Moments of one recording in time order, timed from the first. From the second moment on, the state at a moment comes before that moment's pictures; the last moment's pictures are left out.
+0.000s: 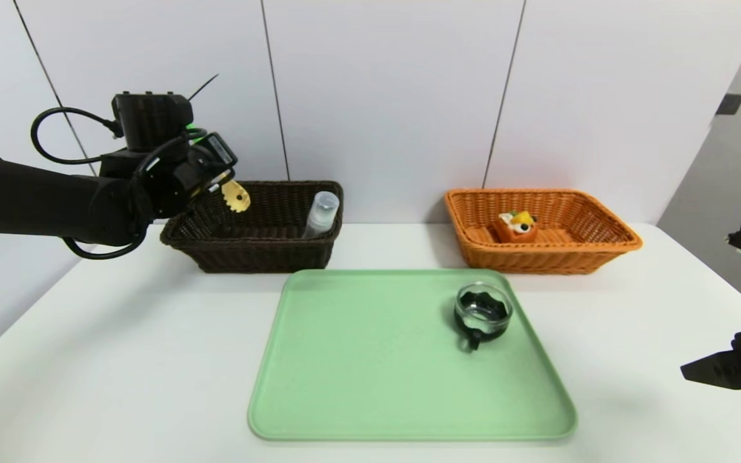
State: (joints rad) left arm -0.20 1.94 -1.34 -0.51 0.37 -0.56; right arm 0.25 1.28 -1.07 0.83 -0.26 0.12
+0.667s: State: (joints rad) left arm -0.19 2.02 -1.32 -0.52 0.36 -0.55; right arm 0.25 1.26 -1.07 0.73 -0.26 0.10
